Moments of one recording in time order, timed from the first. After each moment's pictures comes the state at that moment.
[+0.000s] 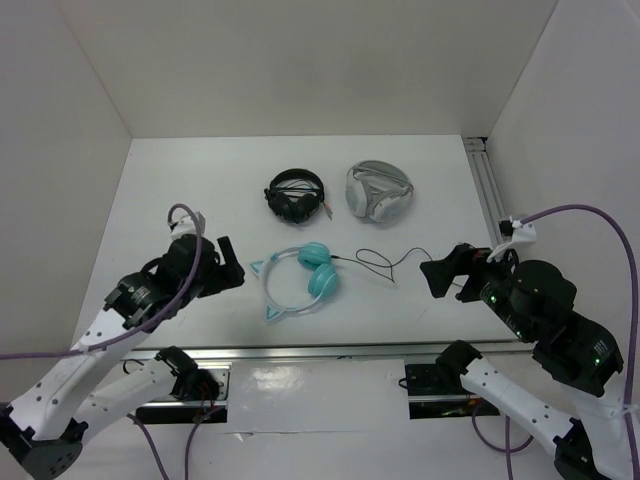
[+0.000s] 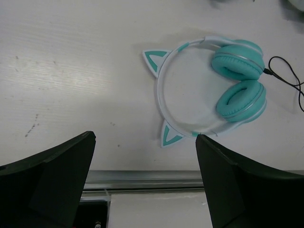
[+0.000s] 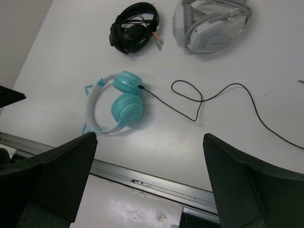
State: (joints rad) left arm -0.59 0.76 0.96 -0.98 -0.35 -0.74; right arm 0.64 0.50 1.20 -1.03 0.29 0.48
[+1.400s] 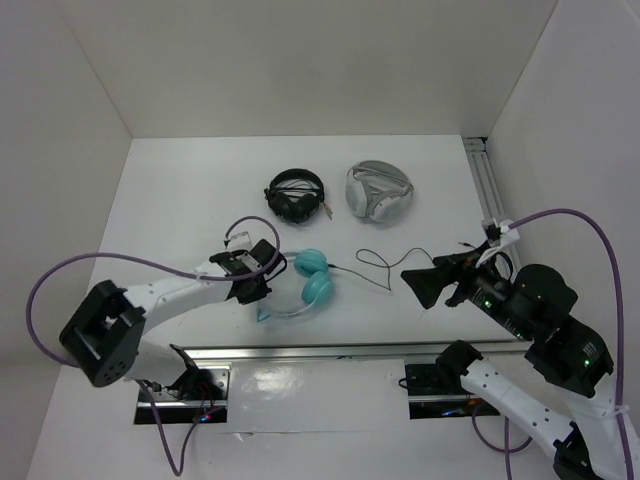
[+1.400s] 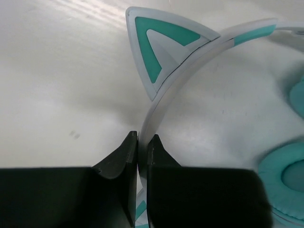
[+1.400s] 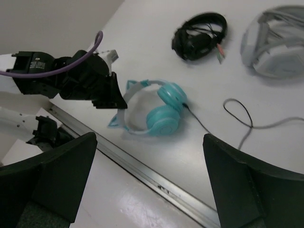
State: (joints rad) left arm -0.69 1.42 0.77 -0.59 -0.39 -1.08; right arm 0.64 0.45 1.10 -0.86 0.02 0.43
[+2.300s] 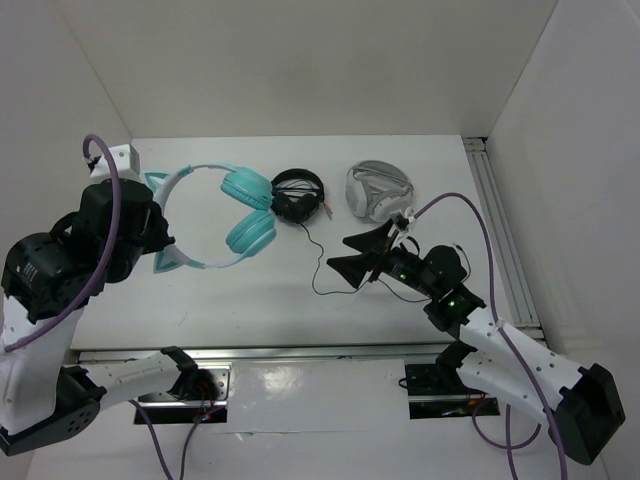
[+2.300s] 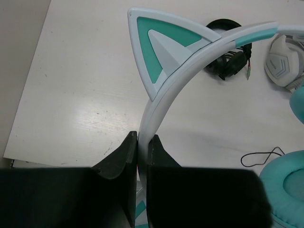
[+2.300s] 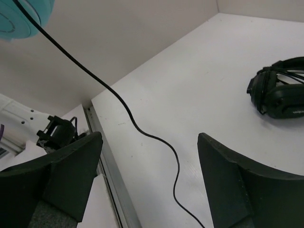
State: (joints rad) left arm -0.62 1.06 1.87 -1.48 -0.66 -0.60; right arm 0.64 0.79 0.46 0.45 -0.37 0.45
